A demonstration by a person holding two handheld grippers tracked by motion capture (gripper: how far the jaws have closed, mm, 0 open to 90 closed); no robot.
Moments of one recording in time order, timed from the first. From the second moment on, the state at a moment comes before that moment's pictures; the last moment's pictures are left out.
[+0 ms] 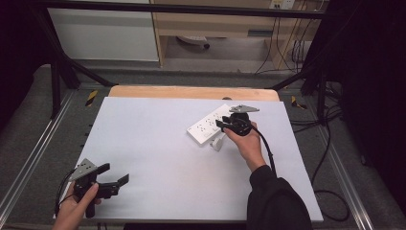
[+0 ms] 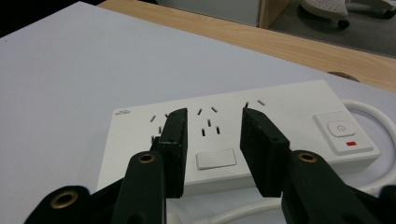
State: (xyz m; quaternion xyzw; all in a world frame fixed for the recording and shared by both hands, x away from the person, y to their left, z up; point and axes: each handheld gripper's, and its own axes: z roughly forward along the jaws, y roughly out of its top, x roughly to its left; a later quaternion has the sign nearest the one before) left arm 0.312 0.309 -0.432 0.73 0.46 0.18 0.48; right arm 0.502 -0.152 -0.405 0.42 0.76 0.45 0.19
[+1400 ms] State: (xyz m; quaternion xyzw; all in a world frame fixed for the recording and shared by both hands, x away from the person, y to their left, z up) left arm 0.312 0.309 -0.432 0.73 0.46 0.18 0.47; right arm 0.503 -0.128 -0.429 0.40 0.79 0.44 0.16
